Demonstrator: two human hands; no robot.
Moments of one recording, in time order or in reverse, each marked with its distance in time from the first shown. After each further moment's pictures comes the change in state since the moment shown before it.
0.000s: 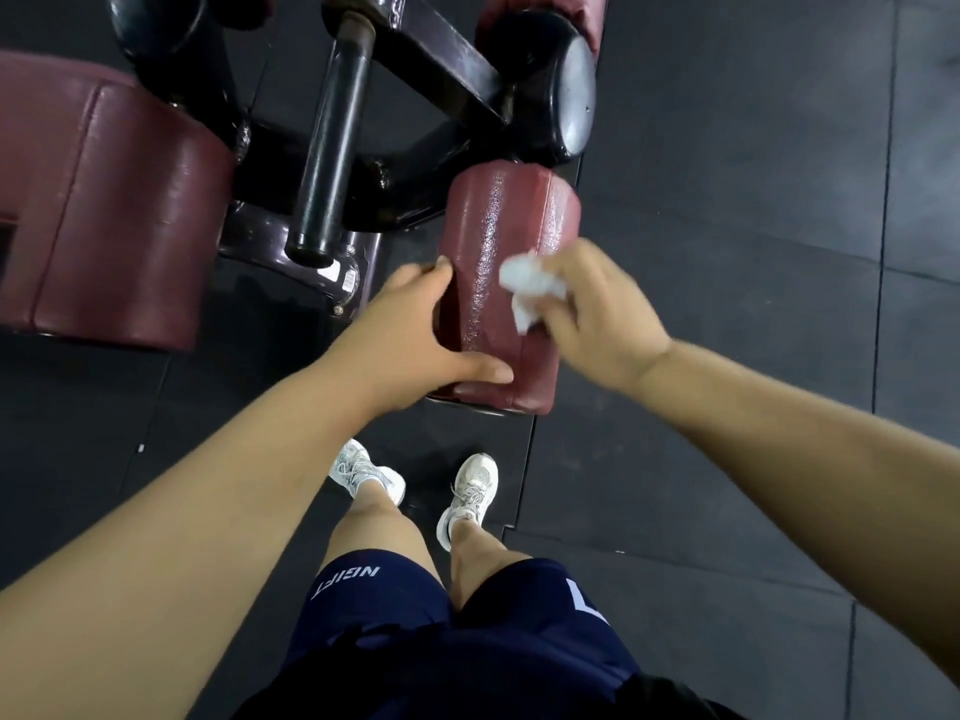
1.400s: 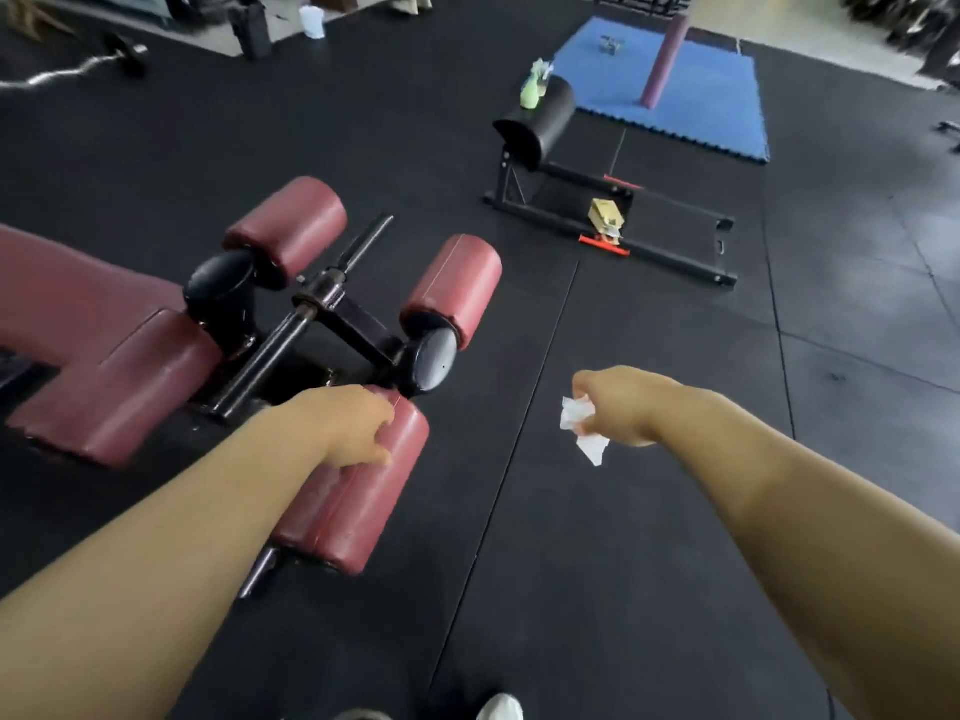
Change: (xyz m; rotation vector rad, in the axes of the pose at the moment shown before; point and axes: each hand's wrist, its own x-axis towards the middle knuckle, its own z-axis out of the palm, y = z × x) left_hand 0.017 0.157 -0.013 0.782 -0.079 -0.144; right_hand 0.019 0.044 -0.259 -0.662 -0.604 0.397
